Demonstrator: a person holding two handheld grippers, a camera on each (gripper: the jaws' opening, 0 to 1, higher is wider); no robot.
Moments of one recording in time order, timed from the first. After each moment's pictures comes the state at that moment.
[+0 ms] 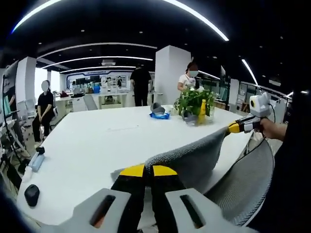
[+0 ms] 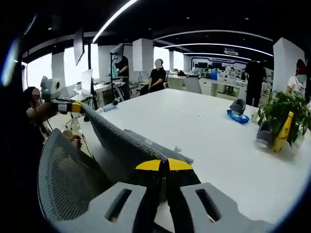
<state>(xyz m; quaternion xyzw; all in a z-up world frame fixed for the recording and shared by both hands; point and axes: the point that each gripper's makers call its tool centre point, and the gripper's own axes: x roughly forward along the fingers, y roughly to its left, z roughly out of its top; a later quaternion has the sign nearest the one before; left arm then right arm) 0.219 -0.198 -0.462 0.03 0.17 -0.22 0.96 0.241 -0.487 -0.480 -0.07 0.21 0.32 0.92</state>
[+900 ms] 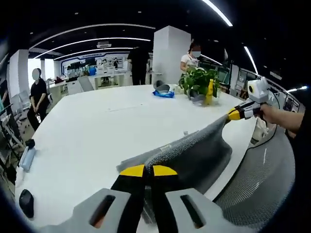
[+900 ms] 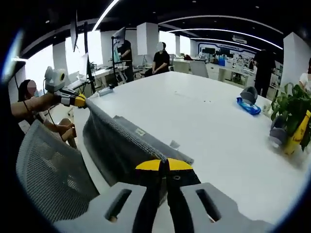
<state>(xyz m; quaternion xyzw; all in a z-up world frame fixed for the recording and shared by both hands) 0.290 -0.178 -0.532 0.03 0.25 -0.24 0.94 0.307 -0.473 -0.537 -0.09 0.28 0.34 0.90</state>
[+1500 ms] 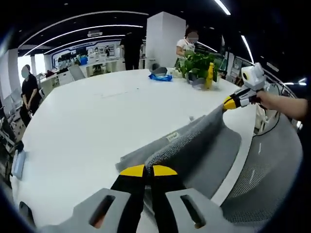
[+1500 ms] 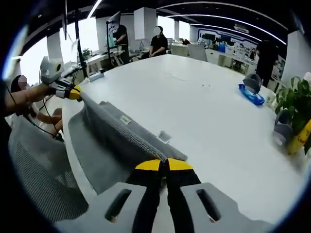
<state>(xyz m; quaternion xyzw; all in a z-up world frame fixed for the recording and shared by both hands) 0.324 -0.181 -0.576 0.07 0.31 -0.27 0.91 0.347 -0.474 -0.584 -0.13 0.34 0.32 0.87</state>
